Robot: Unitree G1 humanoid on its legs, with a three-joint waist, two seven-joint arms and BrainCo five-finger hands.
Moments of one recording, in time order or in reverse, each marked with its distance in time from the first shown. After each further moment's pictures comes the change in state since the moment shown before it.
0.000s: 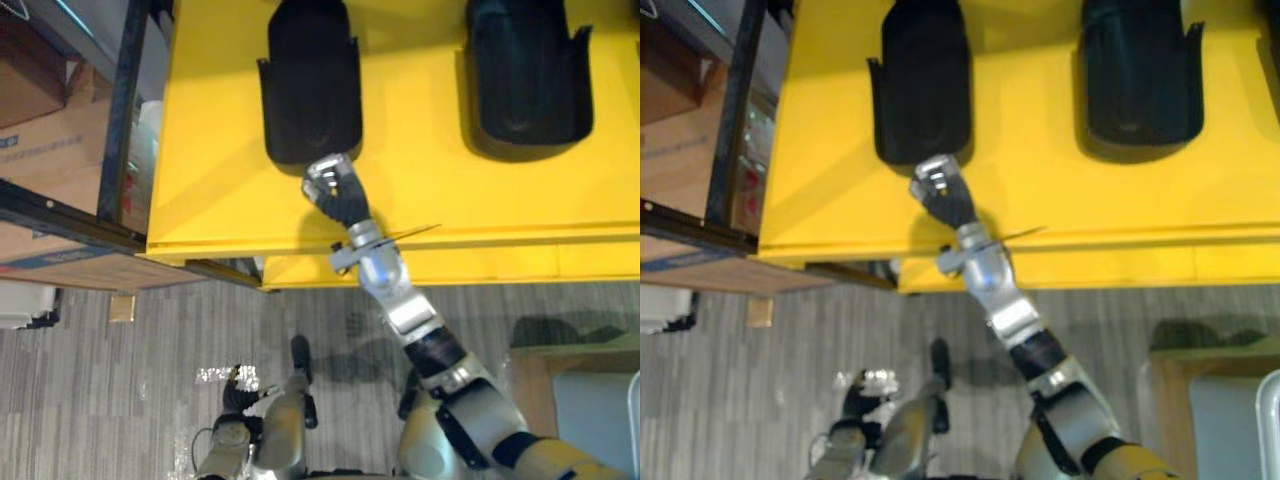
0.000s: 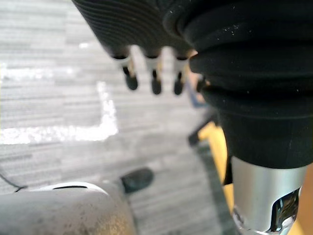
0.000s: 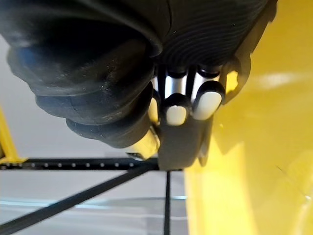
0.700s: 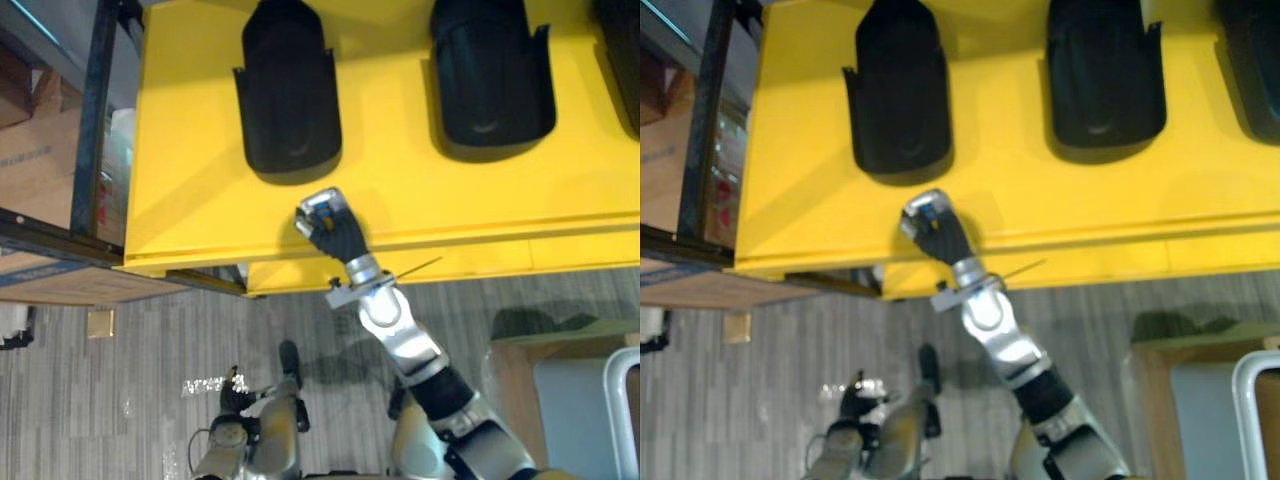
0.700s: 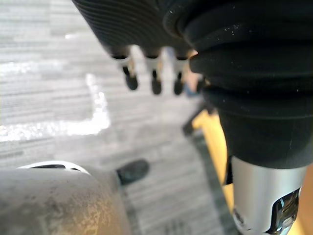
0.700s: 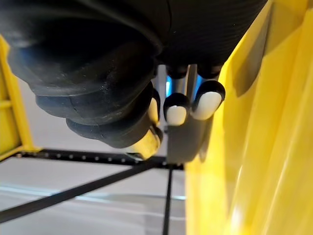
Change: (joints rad) left arm -0.002 0.011 -0.004 0.012 0.000 -0.001 0.008; right arm 0.165 -0.003 0.064 -0.182 -0.109 0.003 -0.007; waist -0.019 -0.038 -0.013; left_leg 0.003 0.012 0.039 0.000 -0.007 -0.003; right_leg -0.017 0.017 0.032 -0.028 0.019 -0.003
